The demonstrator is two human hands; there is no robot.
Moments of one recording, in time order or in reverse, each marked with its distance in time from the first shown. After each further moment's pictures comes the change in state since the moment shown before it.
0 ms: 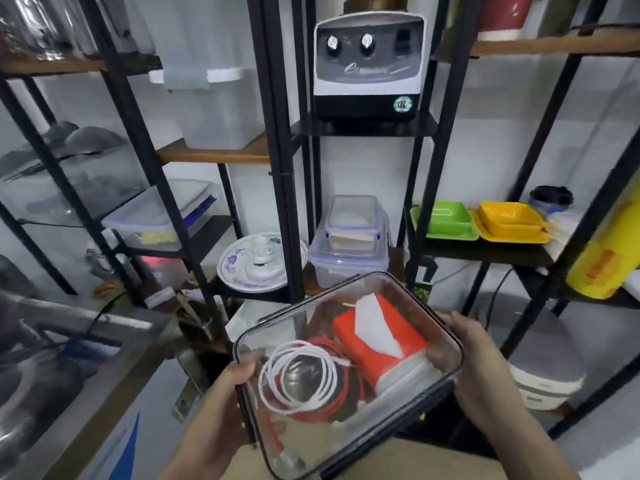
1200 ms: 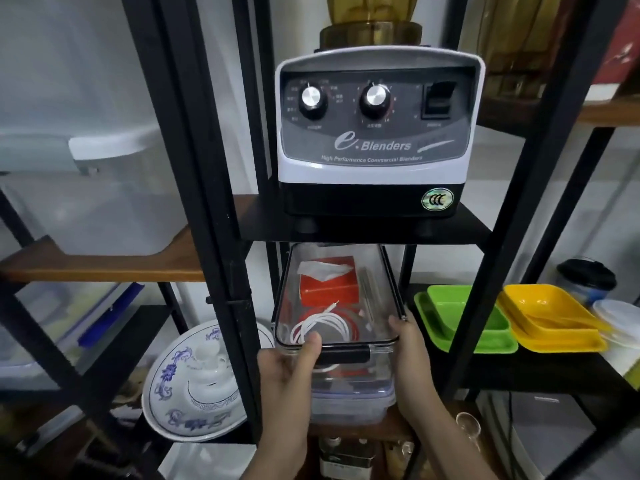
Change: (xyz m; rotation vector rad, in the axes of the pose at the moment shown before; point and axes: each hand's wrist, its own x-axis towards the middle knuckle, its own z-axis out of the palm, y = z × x) left_hand 0.292 0.075 0.089 0.175 0.464 0.161; right_hand 0.303 -0.013 0.110 -0.136 0.133 -0.201
